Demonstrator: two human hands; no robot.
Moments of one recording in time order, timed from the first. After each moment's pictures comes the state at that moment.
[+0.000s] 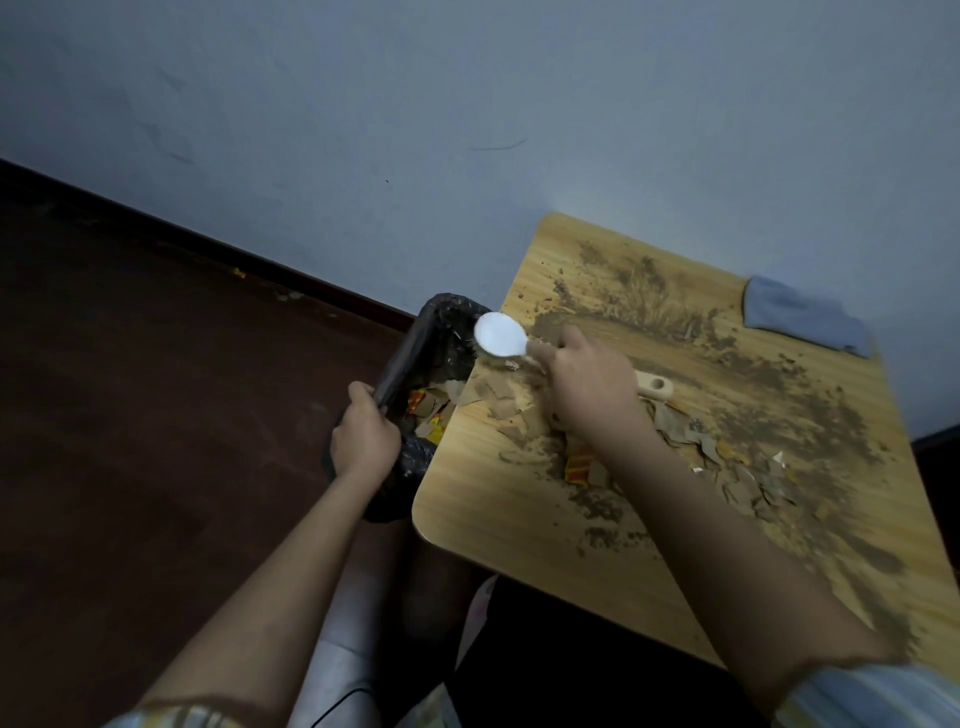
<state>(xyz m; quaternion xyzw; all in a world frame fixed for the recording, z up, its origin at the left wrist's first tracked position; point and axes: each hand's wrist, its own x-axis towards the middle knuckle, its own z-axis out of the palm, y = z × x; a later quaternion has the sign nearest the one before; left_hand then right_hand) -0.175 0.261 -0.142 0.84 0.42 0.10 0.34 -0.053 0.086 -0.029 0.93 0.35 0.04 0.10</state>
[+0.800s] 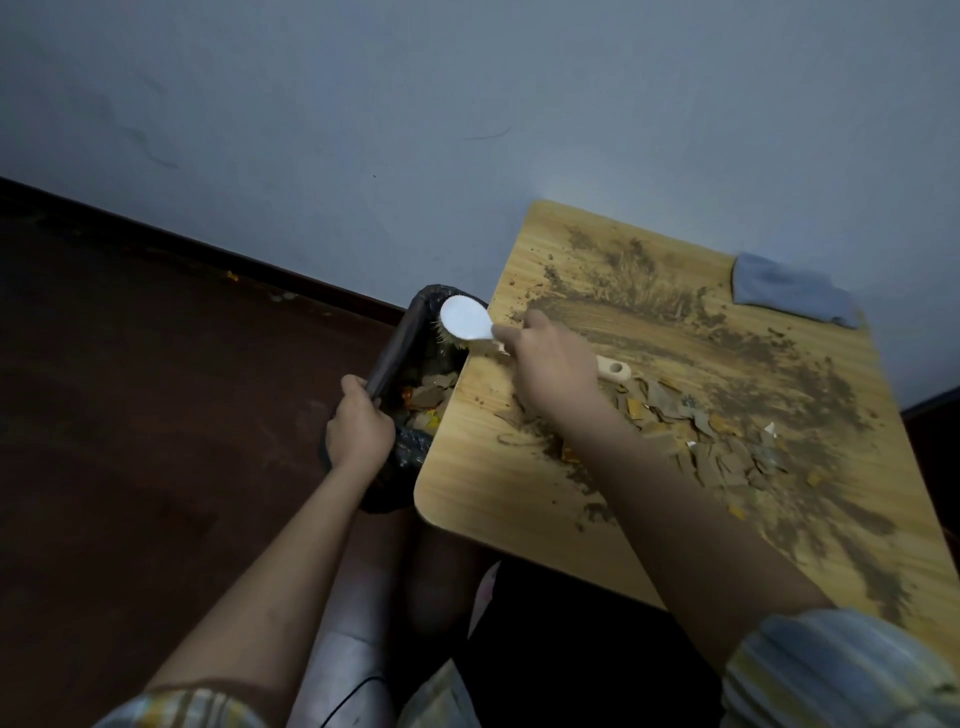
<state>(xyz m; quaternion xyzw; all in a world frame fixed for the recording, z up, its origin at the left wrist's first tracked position) -0.181 0.262 -0.134 0.84 0.41 0.08 0.33 -0.067 0.107 -0.033 0.94 0.34 0.02 0.04</state>
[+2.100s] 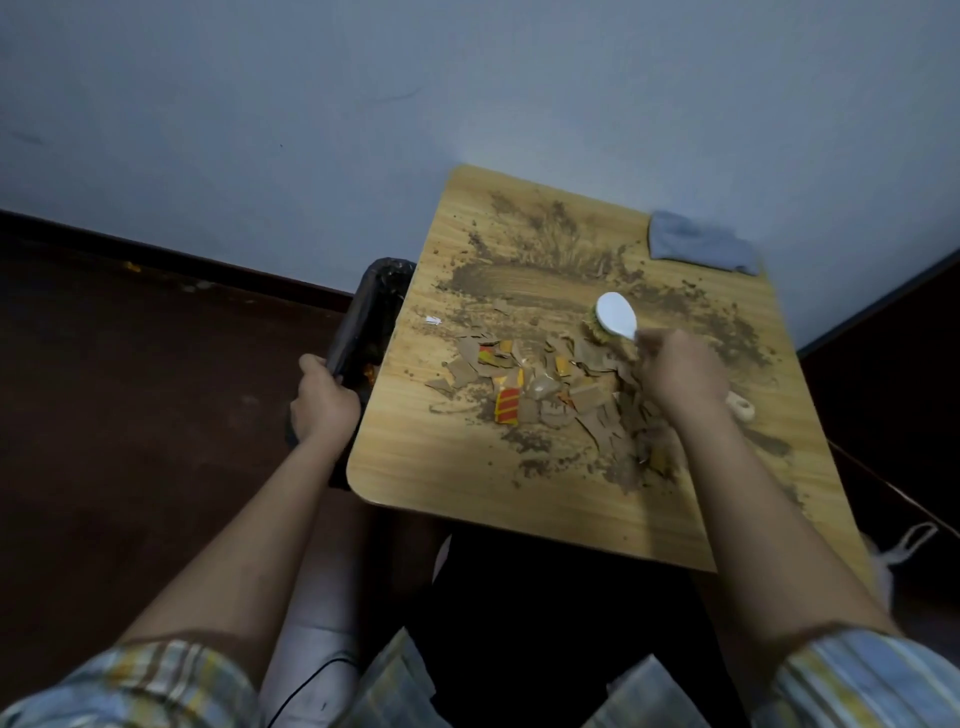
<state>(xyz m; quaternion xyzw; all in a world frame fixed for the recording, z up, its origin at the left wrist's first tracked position) -0.152 0.237 -0.151 0.82 0.42 0.07 0.38 -0.033 -0.077 -0.033 1.00 -0.01 -0.02 -0.04</state>
